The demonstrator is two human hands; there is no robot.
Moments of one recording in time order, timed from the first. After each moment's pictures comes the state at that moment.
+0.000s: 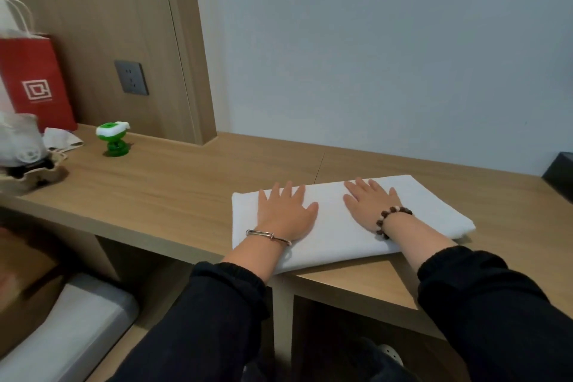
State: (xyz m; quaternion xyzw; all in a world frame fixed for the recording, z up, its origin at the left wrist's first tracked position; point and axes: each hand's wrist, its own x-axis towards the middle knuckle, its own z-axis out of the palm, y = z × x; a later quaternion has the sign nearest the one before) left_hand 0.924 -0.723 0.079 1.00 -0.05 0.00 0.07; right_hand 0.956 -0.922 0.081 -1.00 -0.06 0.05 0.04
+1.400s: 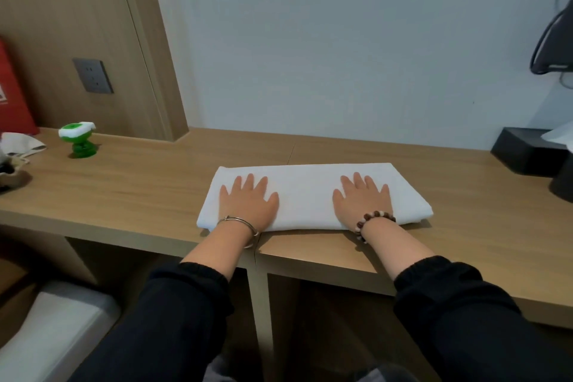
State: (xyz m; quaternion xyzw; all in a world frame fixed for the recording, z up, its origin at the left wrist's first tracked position) left_hand 0.904 -0.713 0.074 1.00 -0.03 0.05 0.04; right_hand 0.896 -0.935 0.076 -1.00 0.05 -0.03 0.04
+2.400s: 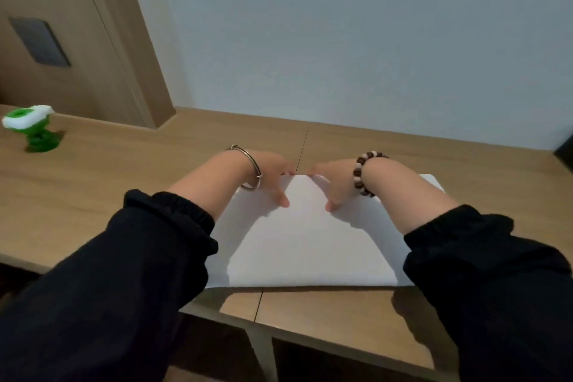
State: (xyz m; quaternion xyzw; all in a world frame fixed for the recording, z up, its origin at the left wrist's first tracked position) left_hand 1.027 -0.720 0.145 0.95 -0.22 -0.22 -0.01; right_hand 1.017 -0.890 0.141 -0.95 -0.18 0.24 -0.05
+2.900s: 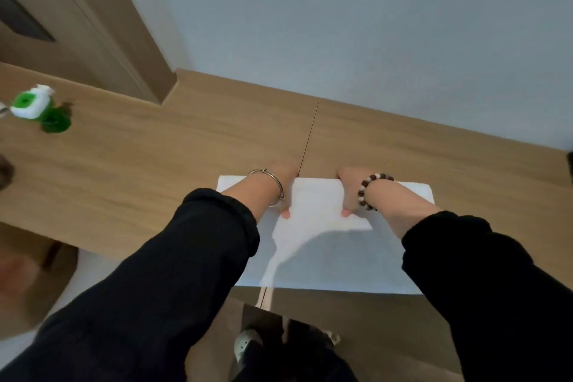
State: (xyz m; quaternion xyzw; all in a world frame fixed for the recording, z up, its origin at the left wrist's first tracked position) left_hand 1.049 -0.747 0.149 0.91 -0.12 -0.39 -0.03; right_hand 1.047 -0.917 0.143 -0.92 -0.08 0.39 -0.02
